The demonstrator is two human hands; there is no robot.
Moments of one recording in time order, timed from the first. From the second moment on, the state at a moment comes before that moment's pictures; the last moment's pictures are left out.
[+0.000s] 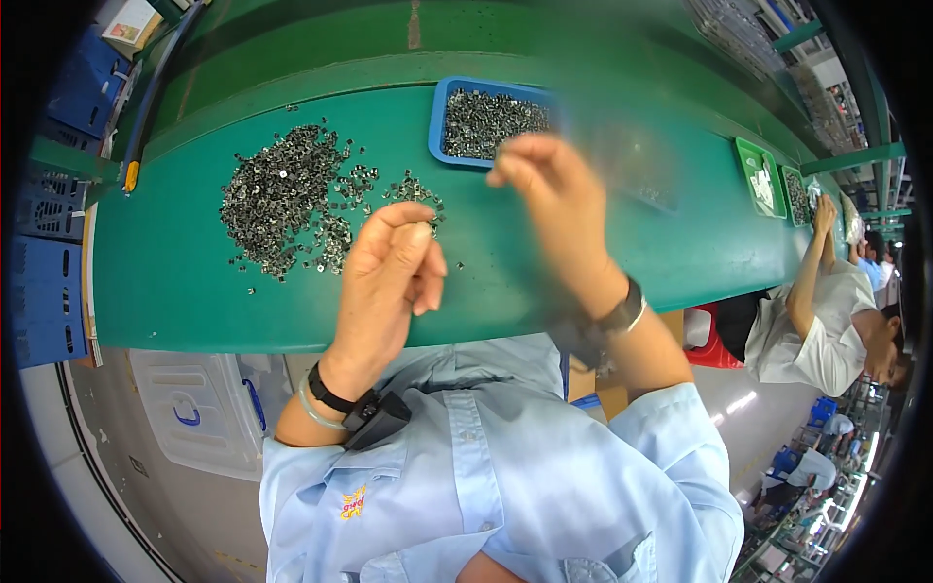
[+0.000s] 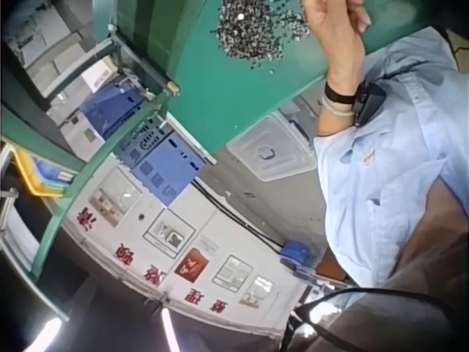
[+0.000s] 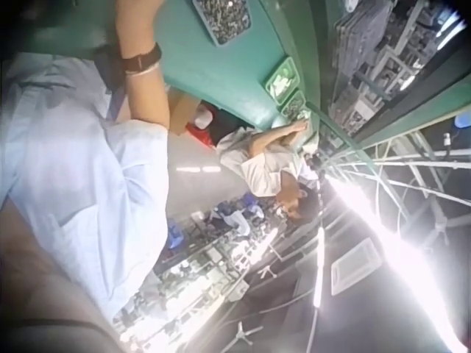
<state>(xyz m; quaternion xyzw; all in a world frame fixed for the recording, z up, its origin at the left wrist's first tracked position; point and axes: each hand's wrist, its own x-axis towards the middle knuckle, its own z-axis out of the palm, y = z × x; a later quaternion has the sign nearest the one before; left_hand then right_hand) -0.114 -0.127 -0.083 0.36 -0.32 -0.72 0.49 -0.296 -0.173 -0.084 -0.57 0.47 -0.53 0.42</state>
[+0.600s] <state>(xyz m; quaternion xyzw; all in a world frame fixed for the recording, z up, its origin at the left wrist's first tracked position) -0.089 -0.115 -0.098 0.41 -0.36 -0.75 0.36 -0.299 -0.135 -0.112 -0.84 0.41 -0.30 0.21</state>
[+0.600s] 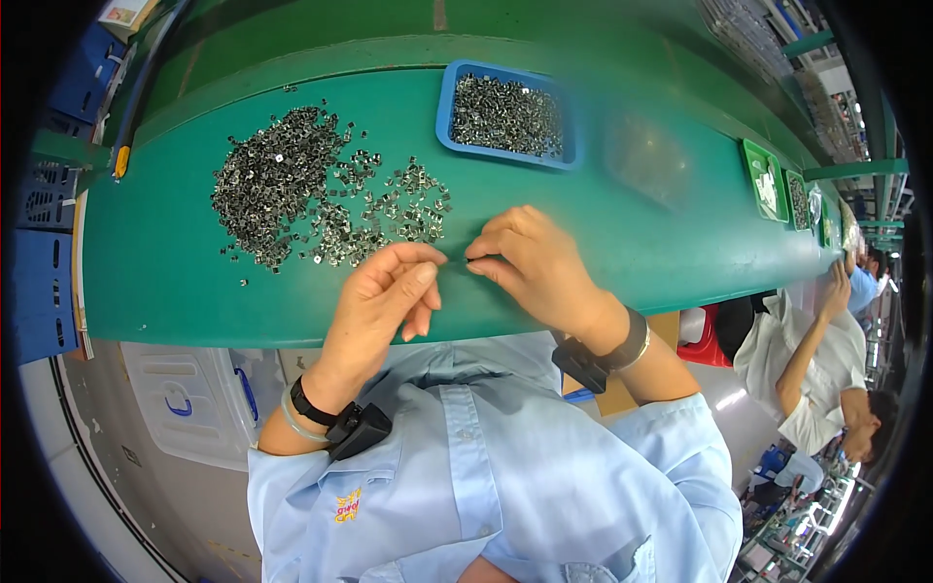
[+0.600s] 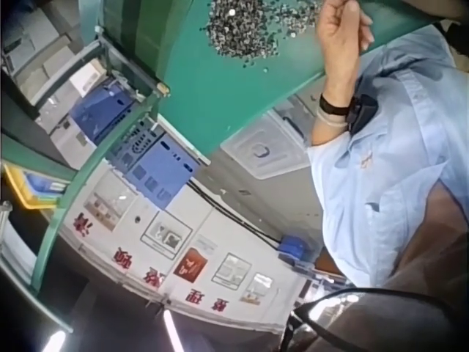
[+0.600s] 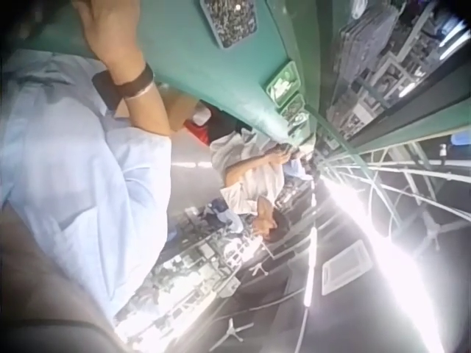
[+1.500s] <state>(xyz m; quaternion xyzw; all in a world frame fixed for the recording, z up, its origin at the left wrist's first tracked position) -0.119 -0.119 -0.095 0.29 -0.27 -0.82 0.41 -0.292 -0.116 -0.086 -0.75 0.42 -0.47 0.22</state>
